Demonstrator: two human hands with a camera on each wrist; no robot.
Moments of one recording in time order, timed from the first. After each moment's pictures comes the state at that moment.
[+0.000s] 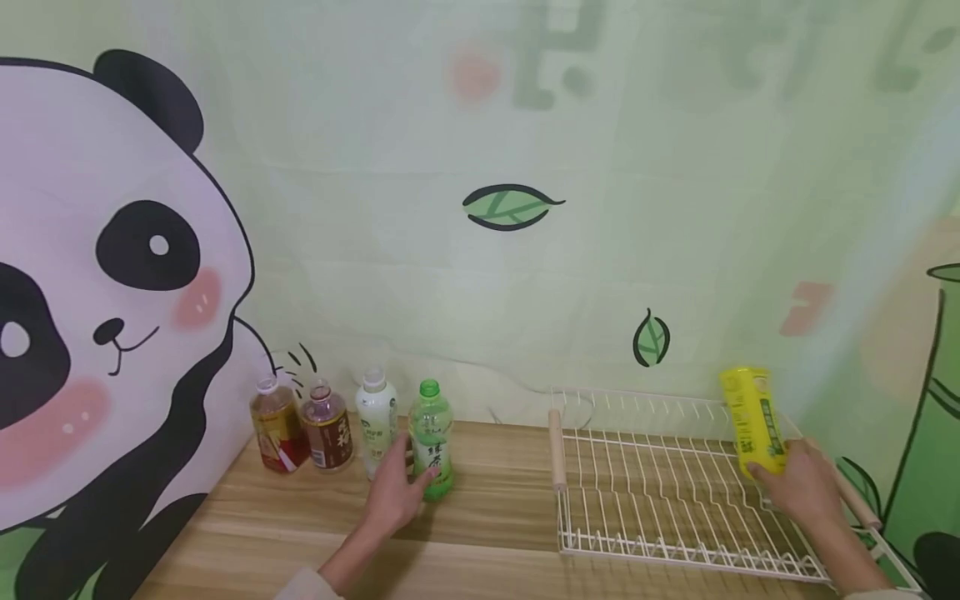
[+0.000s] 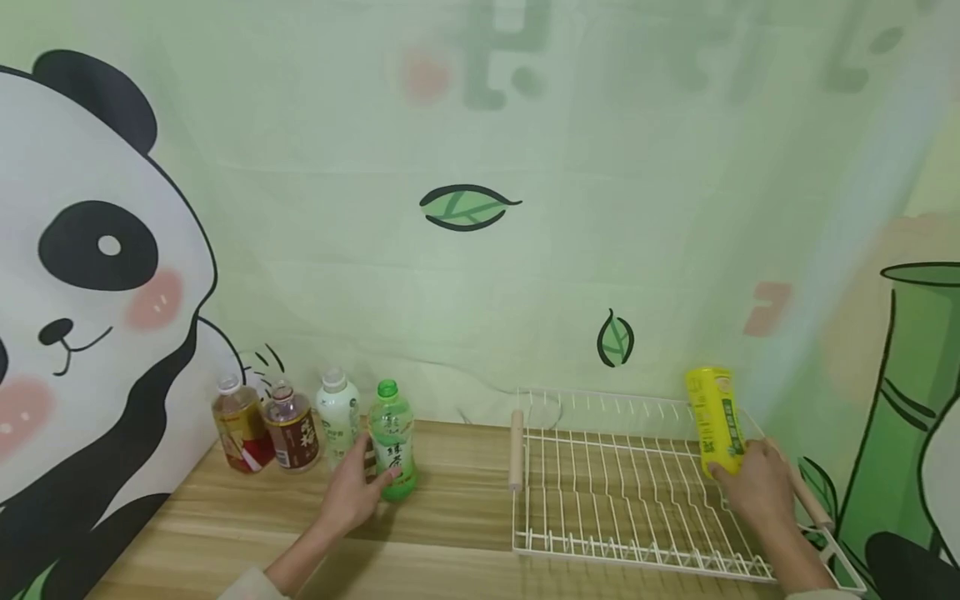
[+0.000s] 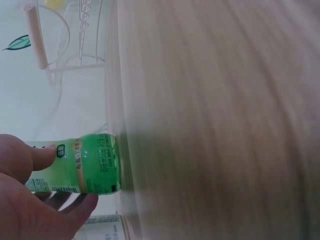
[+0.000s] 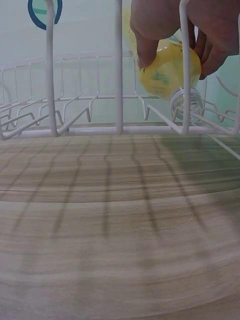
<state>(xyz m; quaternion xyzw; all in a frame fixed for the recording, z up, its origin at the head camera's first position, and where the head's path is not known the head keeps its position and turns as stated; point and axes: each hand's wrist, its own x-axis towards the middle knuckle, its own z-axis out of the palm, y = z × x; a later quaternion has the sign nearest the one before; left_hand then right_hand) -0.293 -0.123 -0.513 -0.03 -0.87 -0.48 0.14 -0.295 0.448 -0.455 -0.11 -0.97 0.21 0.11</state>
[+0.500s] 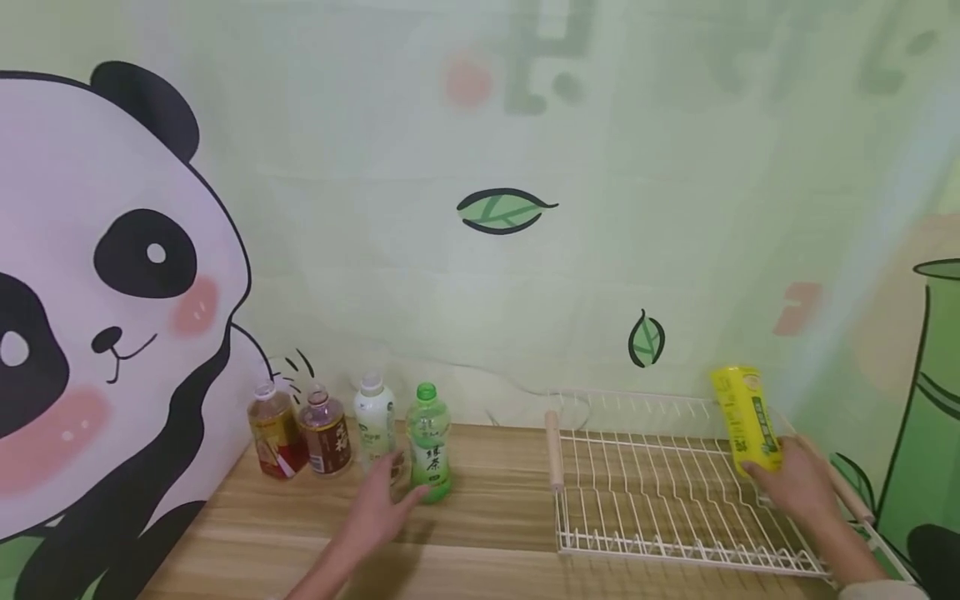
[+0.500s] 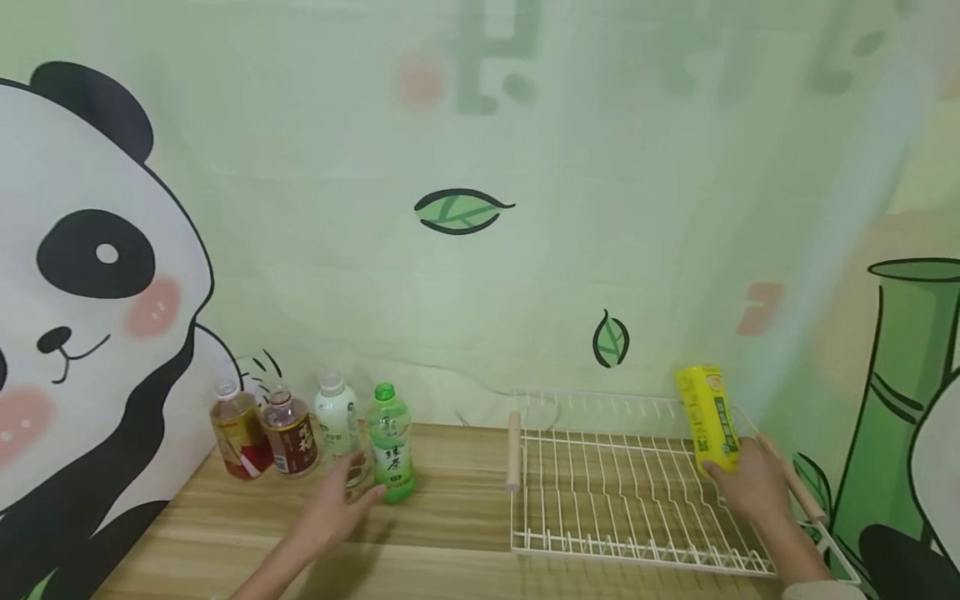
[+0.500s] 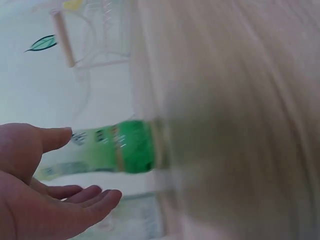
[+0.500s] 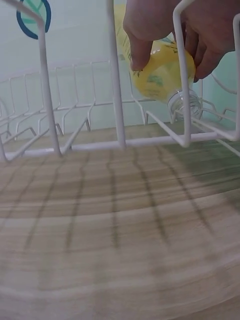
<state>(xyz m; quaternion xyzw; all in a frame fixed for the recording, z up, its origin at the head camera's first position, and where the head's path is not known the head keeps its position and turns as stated) -0.261 -0.141 -0.493 -0.05 -0.89 -0.44 0.09 -0.292 0.456 -0.454 -0.06 -0.96 0.24 0.10</state>
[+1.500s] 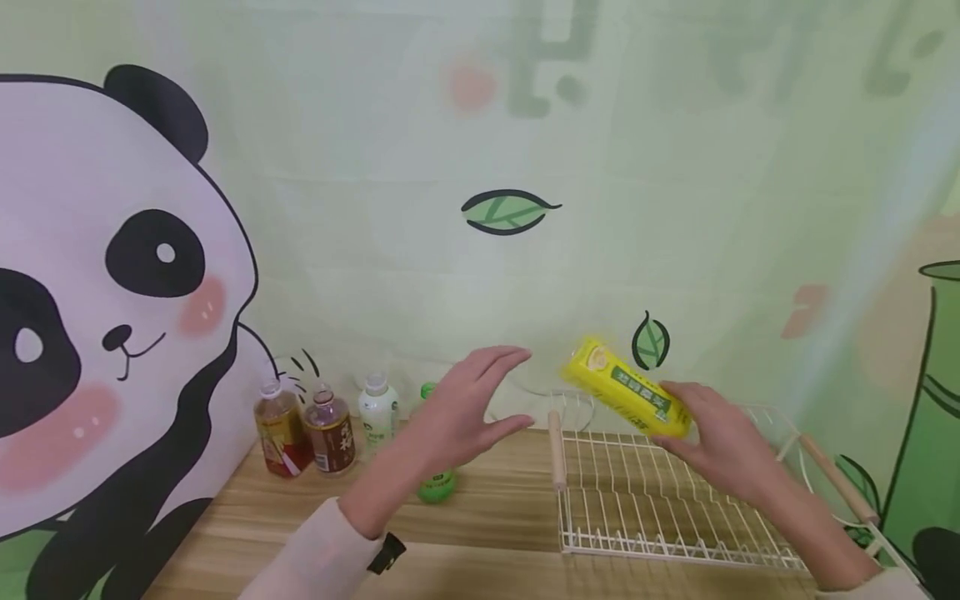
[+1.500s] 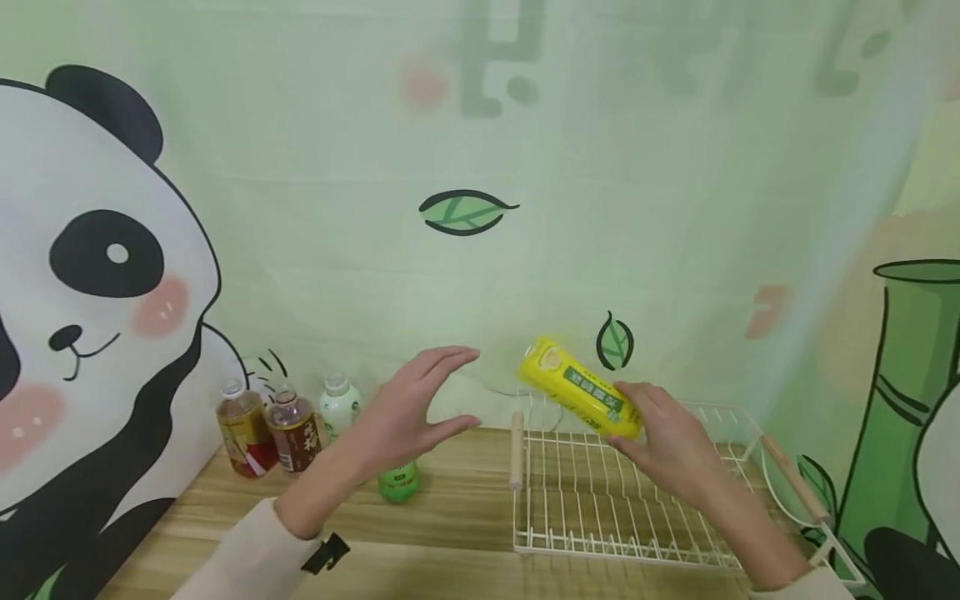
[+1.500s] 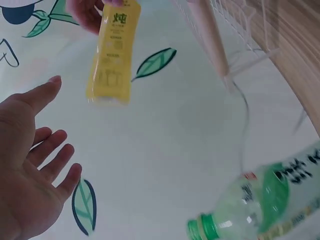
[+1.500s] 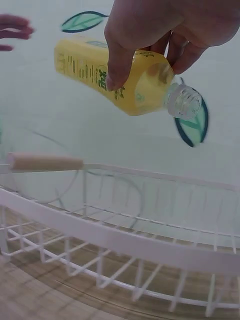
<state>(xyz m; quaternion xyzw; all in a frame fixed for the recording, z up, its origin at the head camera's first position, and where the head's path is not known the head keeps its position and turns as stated) -0.274 -0.061 -0.329 -0.39 -0.85 -0.20 0.28 -0.257 0.307 -0.349 0.22 -0.94 0.16 0.21</state>
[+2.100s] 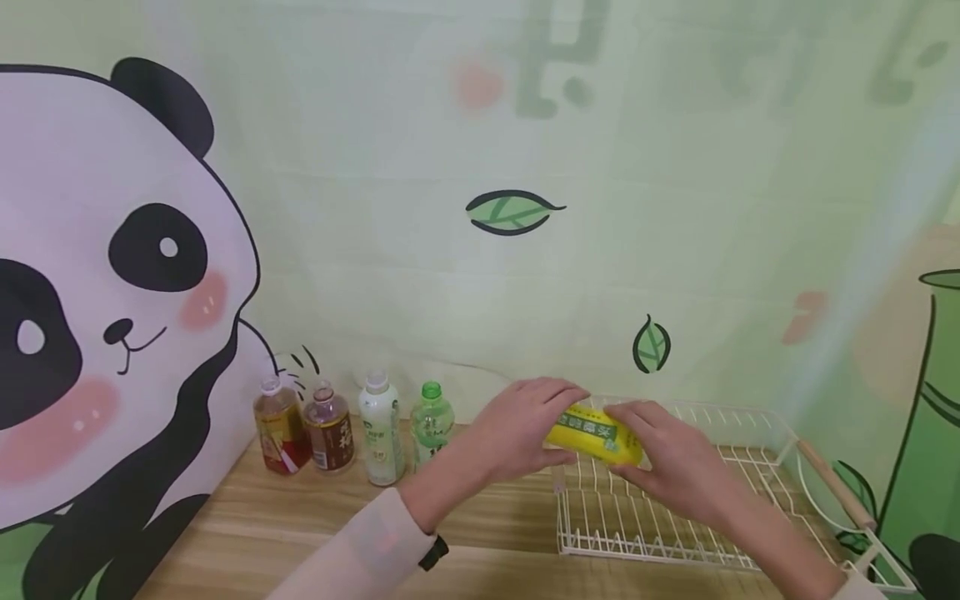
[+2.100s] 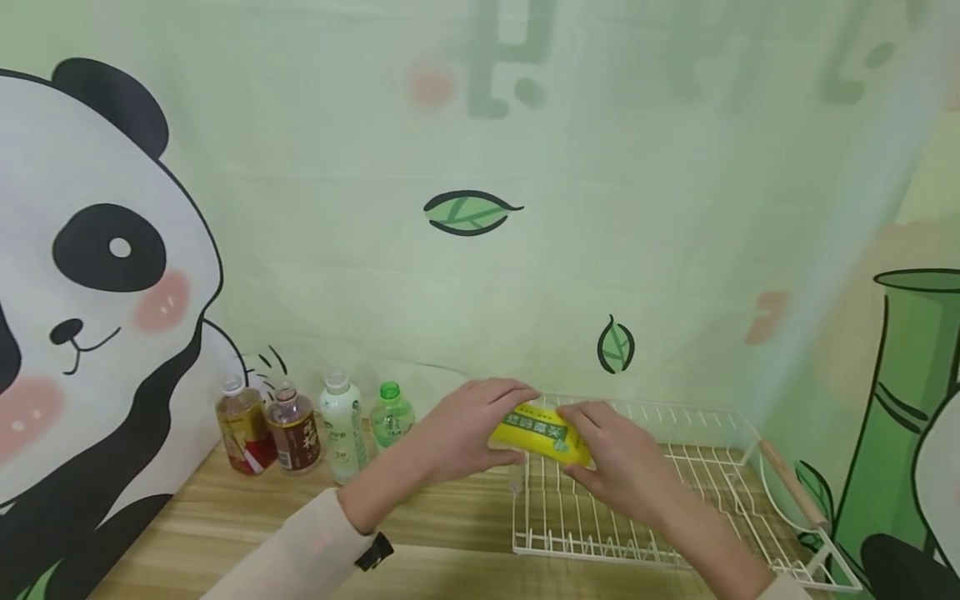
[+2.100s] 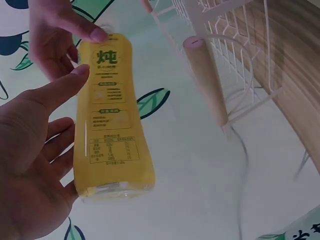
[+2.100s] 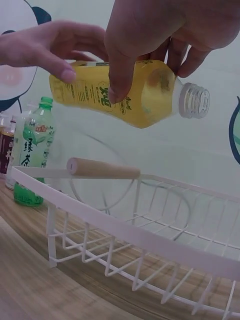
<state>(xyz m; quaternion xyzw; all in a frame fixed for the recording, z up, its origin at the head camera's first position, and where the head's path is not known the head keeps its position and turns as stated) -0.276 -0.002 -0.336 -0.42 -0.89 -0.08 0.18 -0.240 0.254 -0.351 0.29 -0.93 0.09 0.19</state>
